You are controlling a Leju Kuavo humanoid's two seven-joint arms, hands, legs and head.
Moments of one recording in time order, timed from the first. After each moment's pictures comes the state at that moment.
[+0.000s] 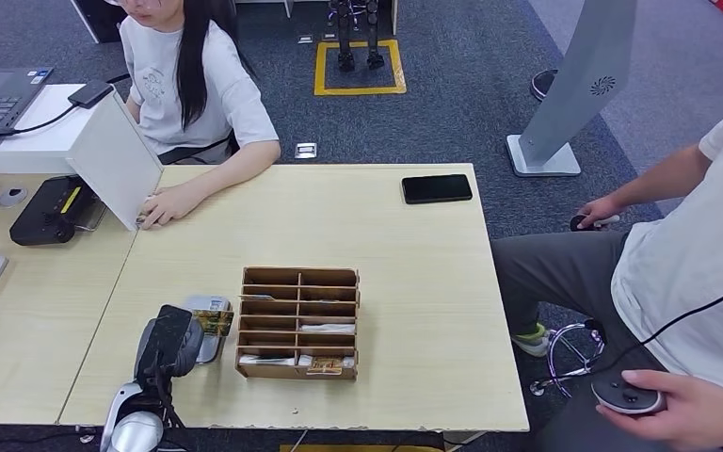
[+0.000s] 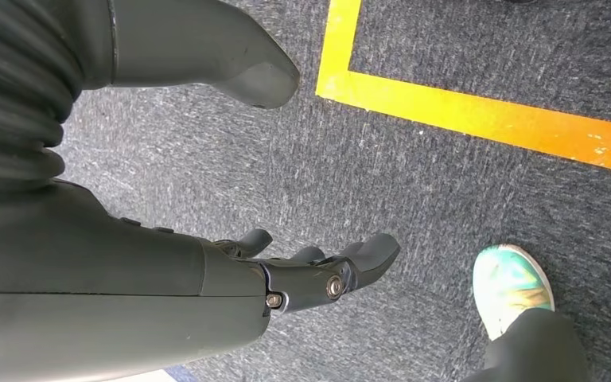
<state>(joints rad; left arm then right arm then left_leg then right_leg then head) -0.01 0.02 -0.09 -1.36 -0.47 0.25 -0.01 -0.05 0.10 -1.15 -0.23 1.49 -0.30 -0.20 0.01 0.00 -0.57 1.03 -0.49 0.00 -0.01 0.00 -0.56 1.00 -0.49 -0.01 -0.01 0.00</state>
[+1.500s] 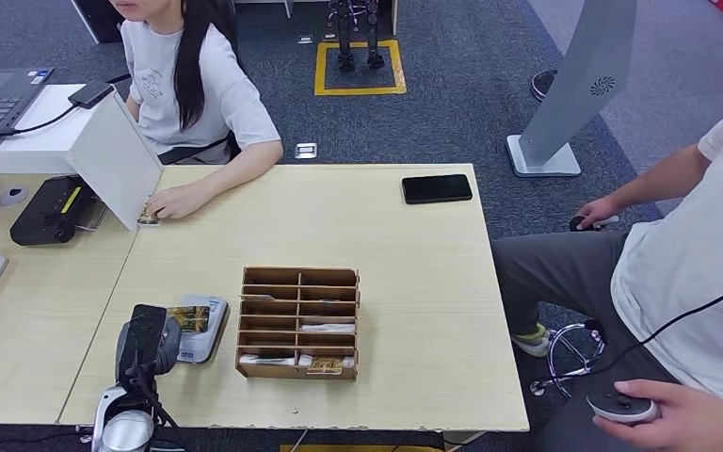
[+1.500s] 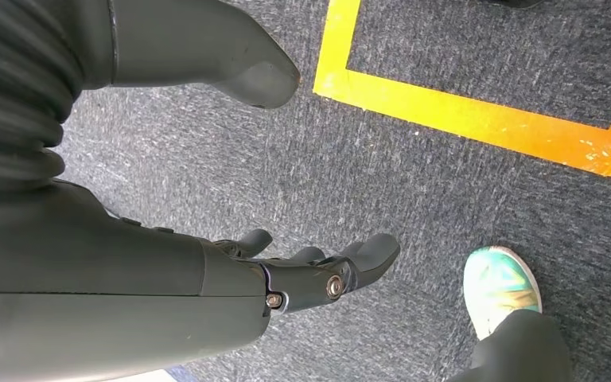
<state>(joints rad) -0.02 -0.02 0.02 -1.32 -0.47 0.30 -0.06 -0.05 0.10 -1.14 -0.23 1.52 -0.30 -0.20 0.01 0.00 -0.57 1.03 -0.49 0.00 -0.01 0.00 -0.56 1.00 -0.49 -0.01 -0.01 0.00</state>
